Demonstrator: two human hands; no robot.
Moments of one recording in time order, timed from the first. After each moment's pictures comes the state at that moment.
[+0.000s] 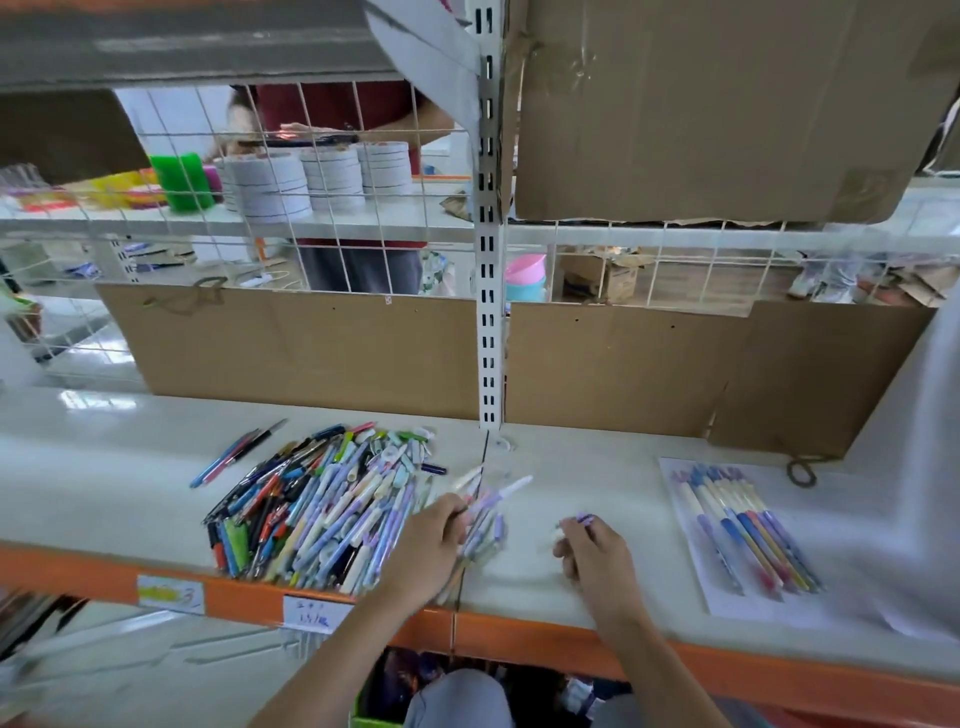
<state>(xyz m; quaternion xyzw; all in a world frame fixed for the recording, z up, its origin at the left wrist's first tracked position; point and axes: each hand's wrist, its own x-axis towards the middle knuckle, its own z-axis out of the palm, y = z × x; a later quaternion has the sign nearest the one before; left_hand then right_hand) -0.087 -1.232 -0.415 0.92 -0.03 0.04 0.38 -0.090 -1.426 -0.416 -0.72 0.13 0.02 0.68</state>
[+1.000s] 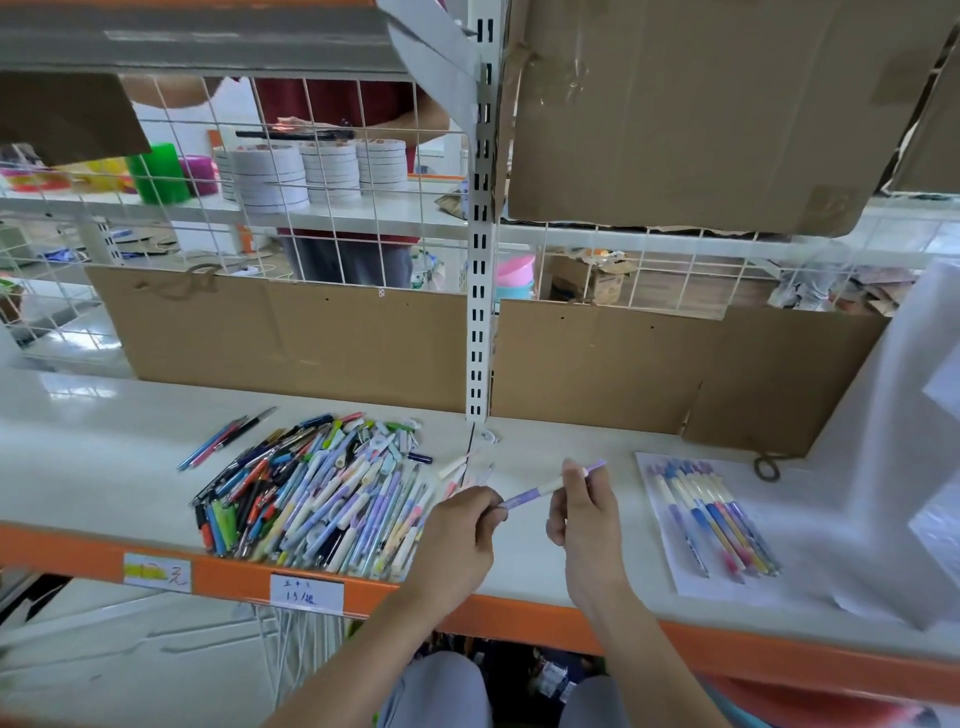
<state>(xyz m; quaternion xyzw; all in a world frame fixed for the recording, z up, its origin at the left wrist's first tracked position) -0.117 -1.276 -0.393 0.89 -0.13 0.18 0.40 -0.110 -1.413 -0.362 -0.59 0.09 -0.06 0.80</state>
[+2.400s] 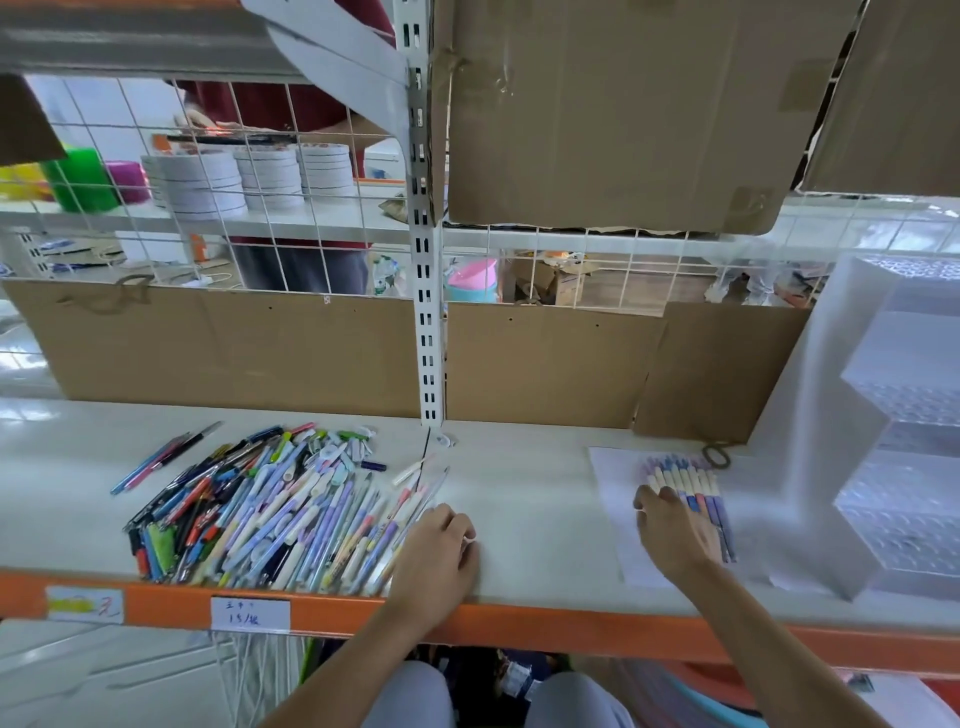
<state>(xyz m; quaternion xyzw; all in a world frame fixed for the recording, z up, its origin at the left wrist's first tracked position) -0.092 -1.299 -0.448 0.95 -0.13 0.15 0.25 -0.066 -1.577 -0.410 -1.00 0.06 -0.05 0.00</state>
